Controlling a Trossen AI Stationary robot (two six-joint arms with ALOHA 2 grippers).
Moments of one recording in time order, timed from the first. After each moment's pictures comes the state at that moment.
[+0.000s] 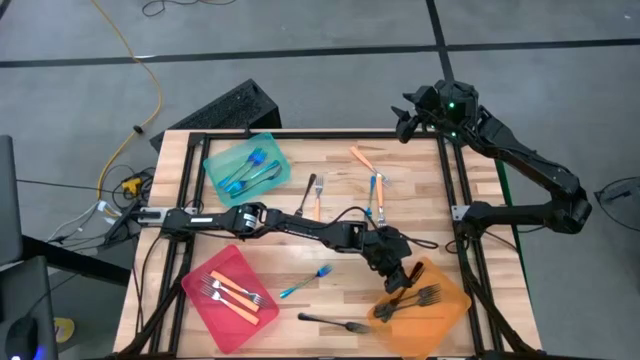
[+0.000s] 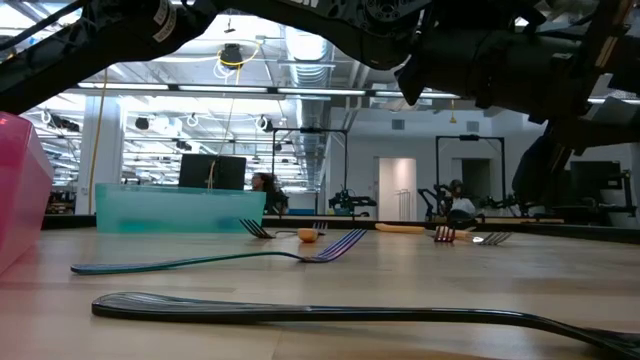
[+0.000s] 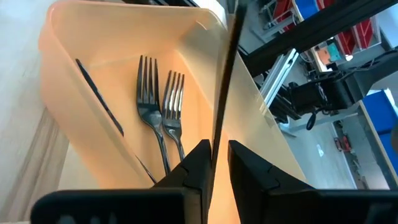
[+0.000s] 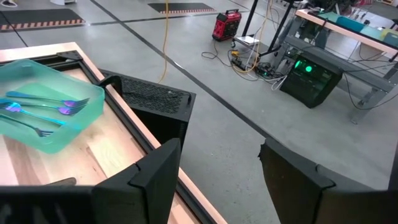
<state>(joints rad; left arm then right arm) -0.12 2.66 2.34 -0.15 0.44 -0.71 -0.72 1.07 1.12 -0.37 0.10 -0.19</state>
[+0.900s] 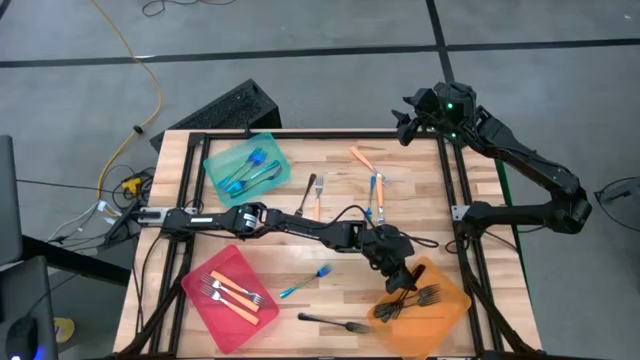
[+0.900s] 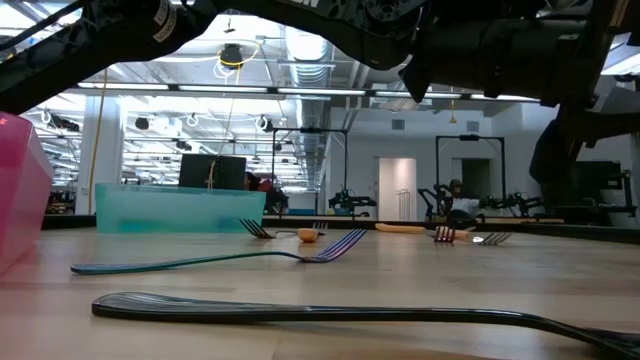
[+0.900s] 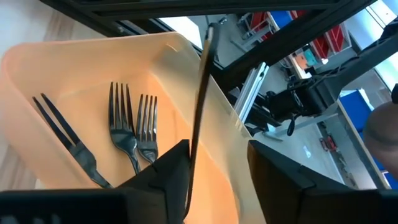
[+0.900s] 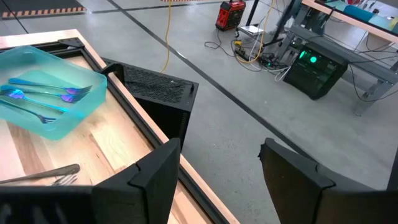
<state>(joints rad) -0.12 2.66 2.34 -0.05 0.47 -0.69 -0.72 1.07 1.12 -0.41 0.10 -0.19</state>
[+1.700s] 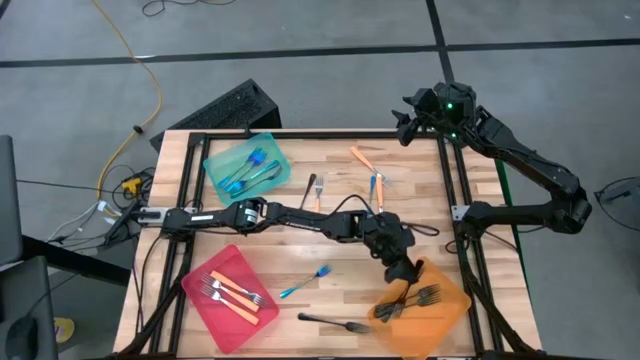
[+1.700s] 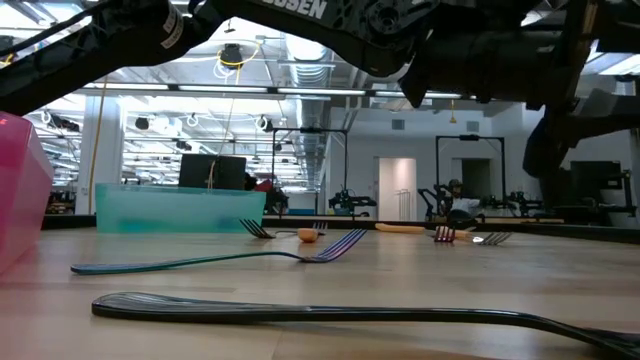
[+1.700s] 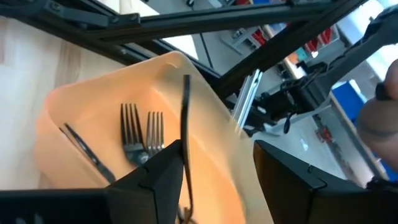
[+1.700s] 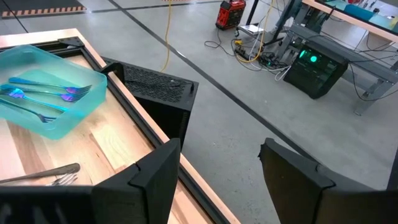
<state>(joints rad) -0.08 2.66 2.36 -0.05 0.55 -0.61 -0.72 1.07 1.12 -0.42 0.10 -0.19</state>
